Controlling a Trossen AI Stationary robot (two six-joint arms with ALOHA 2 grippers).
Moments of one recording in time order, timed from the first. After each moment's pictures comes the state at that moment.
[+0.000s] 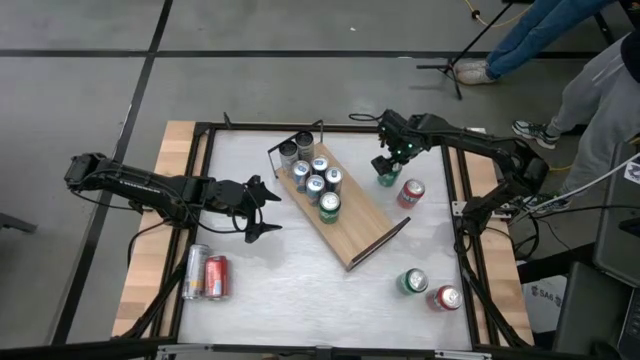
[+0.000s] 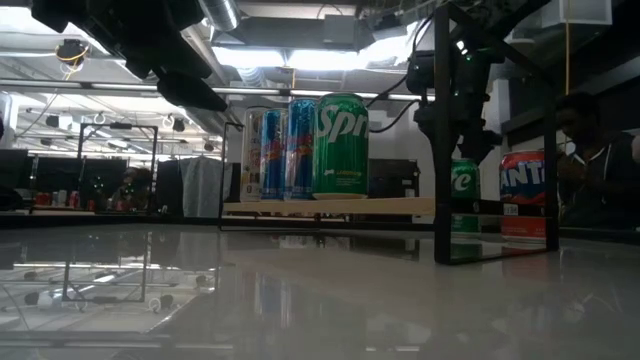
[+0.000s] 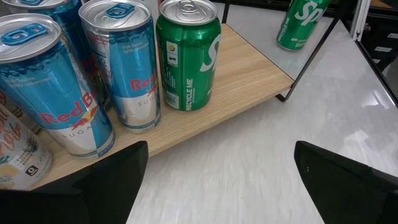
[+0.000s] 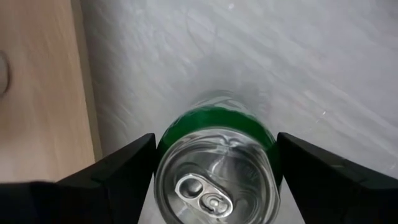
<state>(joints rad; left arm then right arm) -0.10 0.96 0.57 -0.14 -0.15 -0.20 -0.60 1.54 1.16 -0.95 -0.06 0.35</state>
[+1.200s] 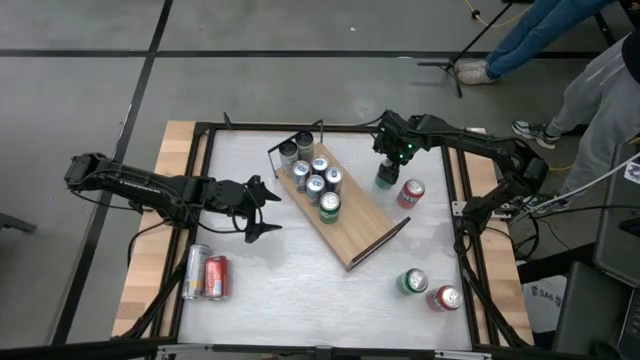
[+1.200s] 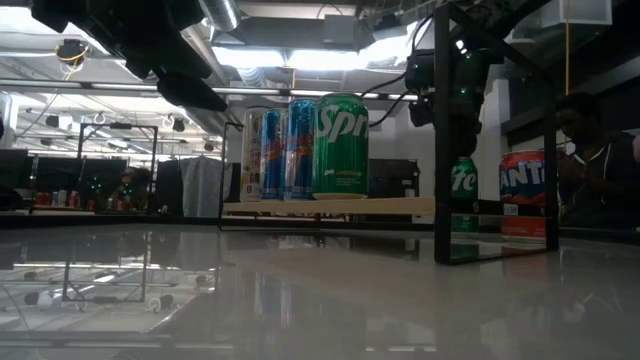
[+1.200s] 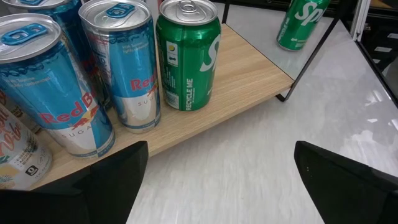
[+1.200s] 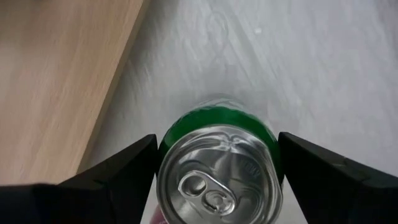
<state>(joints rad) -0.10 0.96 0.57 -0.14 -0.15 -0.20 -0.60 1.54 1.15 -0.94 -0.13 -0.14</state>
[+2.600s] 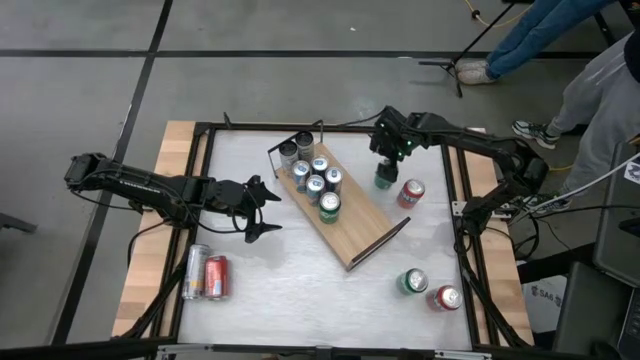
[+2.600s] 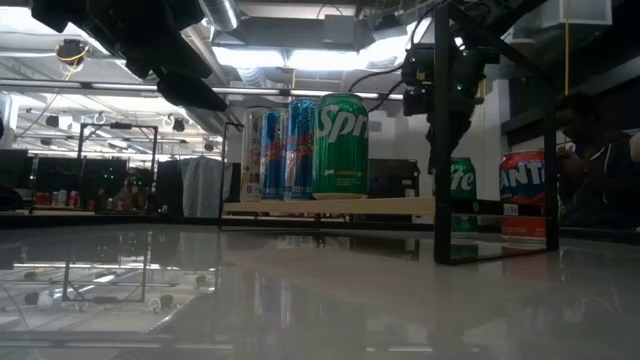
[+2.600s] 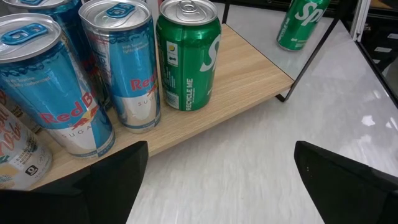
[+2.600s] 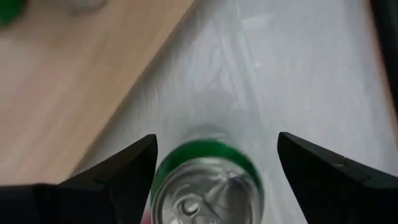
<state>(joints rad) -0.10 0.96 0.57 -0.14 -0.15 -0.20 -0.60 1.54 1.18 -0.87 -0.17 -0.33</state>
